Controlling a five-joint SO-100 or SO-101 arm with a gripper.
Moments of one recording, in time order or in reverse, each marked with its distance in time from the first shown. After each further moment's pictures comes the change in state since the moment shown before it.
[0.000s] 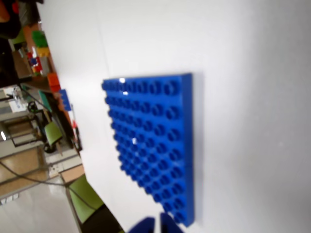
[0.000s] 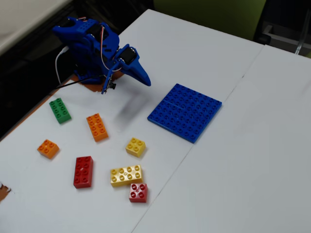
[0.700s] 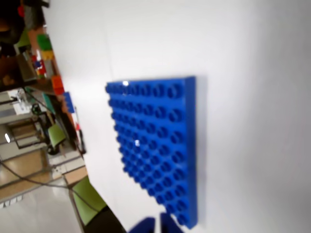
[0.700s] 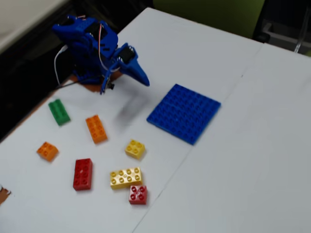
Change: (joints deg) arm 0.6 0.0 0.0 0.0 0.8
